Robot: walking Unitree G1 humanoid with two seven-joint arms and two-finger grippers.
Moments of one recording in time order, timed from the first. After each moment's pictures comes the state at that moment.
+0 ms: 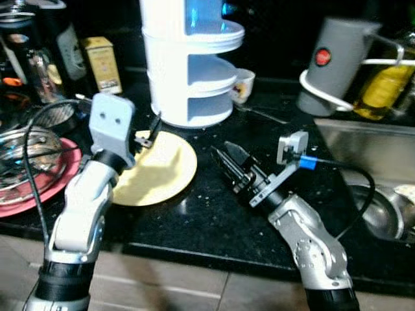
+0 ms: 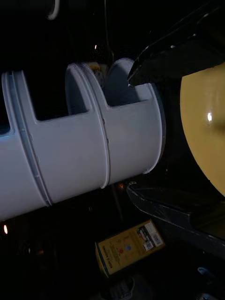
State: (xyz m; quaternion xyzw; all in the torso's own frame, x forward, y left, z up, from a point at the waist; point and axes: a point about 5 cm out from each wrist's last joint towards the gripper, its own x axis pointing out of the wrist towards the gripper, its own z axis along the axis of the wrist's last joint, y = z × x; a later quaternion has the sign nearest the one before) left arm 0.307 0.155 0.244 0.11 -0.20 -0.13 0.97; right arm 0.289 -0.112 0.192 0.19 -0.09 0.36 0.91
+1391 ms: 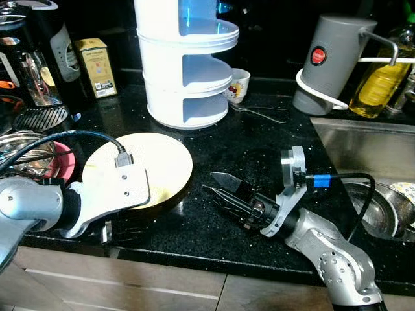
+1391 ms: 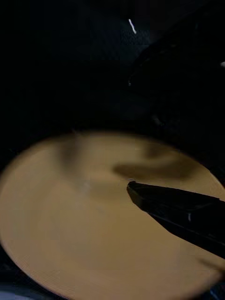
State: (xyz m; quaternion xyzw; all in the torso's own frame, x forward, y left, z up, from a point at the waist) left arm 0.231 0.193 0.245 0.43 0.16 -0.43 0.78; right arm 0.252 -0.114 0.184 0.18 -0.02 0.55 0.82
